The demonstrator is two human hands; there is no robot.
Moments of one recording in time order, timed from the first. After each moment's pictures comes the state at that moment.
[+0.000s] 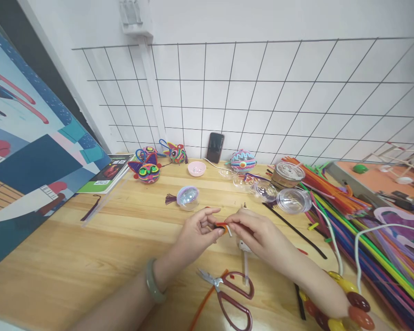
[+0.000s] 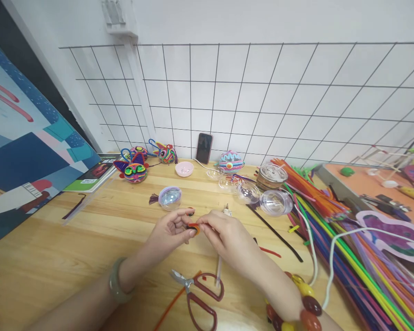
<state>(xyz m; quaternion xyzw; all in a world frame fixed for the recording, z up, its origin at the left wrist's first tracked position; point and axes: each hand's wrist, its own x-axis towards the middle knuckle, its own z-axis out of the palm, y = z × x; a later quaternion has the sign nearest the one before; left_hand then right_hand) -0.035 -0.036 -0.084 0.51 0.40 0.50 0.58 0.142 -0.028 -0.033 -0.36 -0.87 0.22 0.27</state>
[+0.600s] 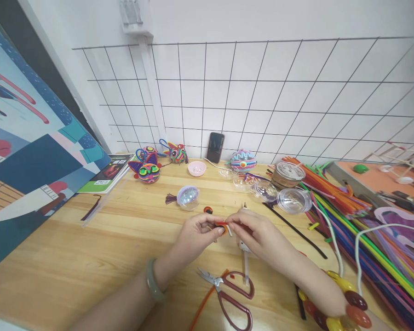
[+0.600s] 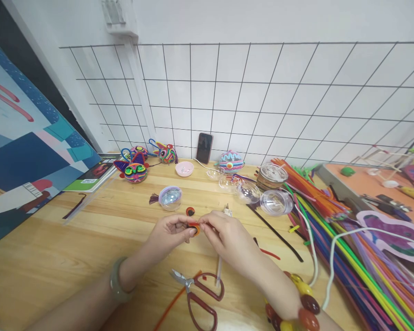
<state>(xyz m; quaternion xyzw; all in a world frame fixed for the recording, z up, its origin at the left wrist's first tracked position) -0.034 -0.038 -0.074 0.52 0.39 0.49 0.57 0.141 -0.028 -0.035 -0.38 -0.86 0.21 0.26</state>
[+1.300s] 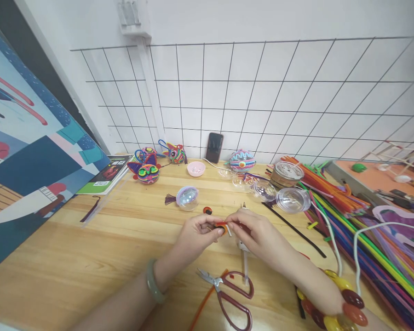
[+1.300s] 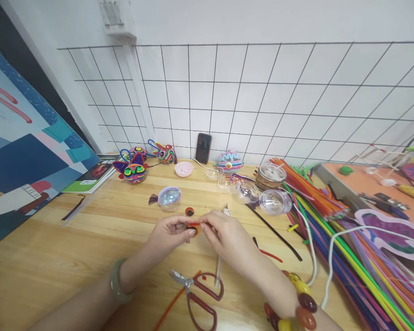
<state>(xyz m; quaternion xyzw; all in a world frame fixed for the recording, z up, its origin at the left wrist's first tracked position) -0.032 -0.038 -0.074 0.50 0.39 0.50 0.59 0.141 -0.027 -0.038 -0.39 -0.86 0.20 0.26</state>
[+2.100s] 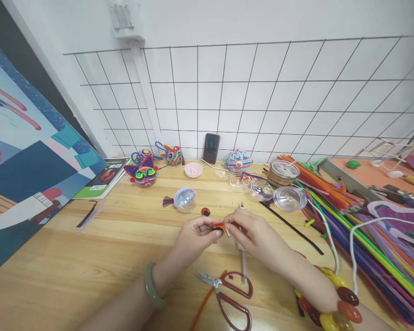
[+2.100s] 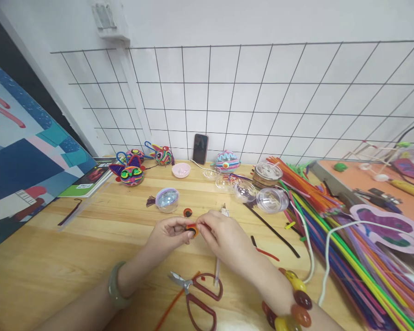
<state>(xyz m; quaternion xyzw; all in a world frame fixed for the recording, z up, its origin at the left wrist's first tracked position) -0.031 -0.037 -0.082 0.48 0.39 0.50 0.60 0.141 -0.028 -0.038 -0.41 -0.86 0.19 0.25</state>
